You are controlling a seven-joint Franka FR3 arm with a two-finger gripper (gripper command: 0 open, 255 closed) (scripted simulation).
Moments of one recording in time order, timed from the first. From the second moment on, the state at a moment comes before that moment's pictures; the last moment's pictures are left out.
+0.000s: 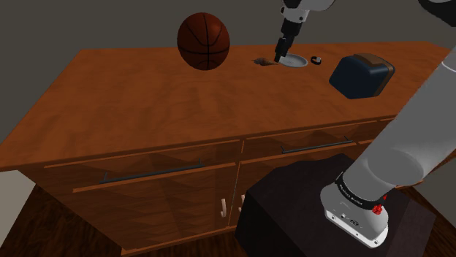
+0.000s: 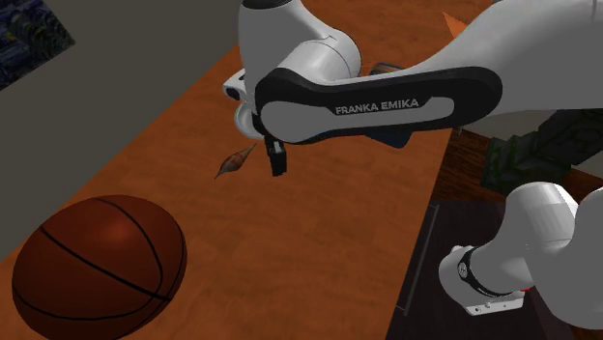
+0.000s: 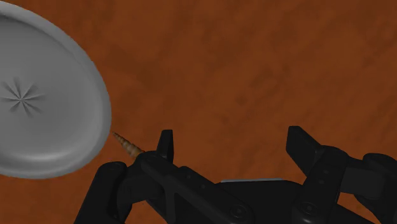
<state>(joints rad) 0.03 0.04 -0.39 -1.94 0.11 2.01 -0.72</state>
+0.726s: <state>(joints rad) -0.06 0.39 -0.36 -1.55 0.32 1.99 -0.99</state>
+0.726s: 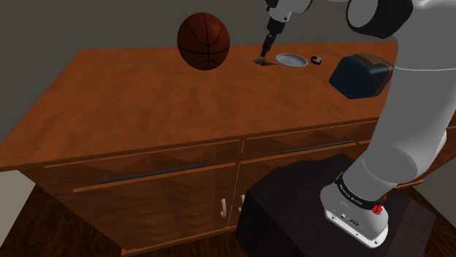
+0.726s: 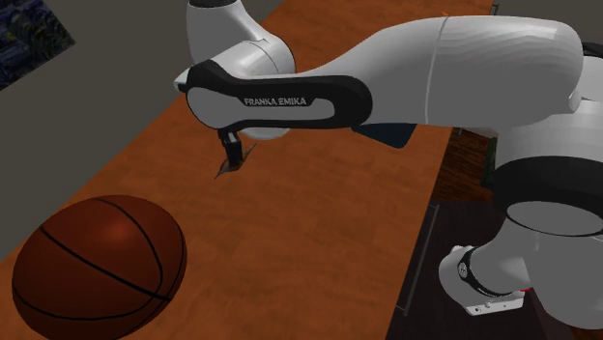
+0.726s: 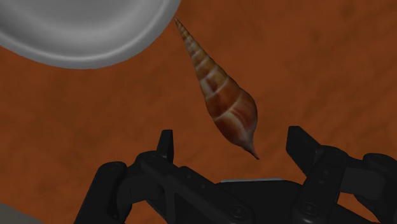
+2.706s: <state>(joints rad) -0.05 0.40 -0.36 -1.53 0.32 1.99 -0.98</state>
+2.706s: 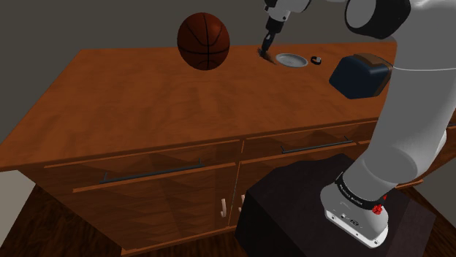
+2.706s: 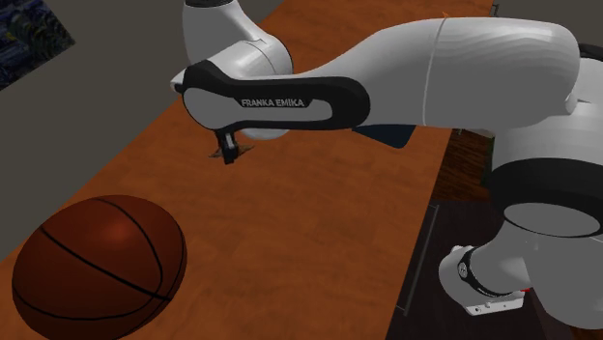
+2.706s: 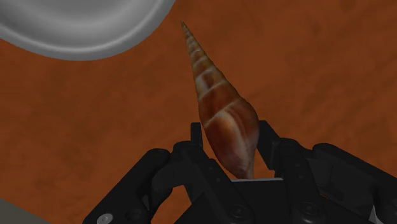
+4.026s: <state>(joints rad) -0.20 0.41 -0.41 -1.36 0.33 1.79 -1.12</state>
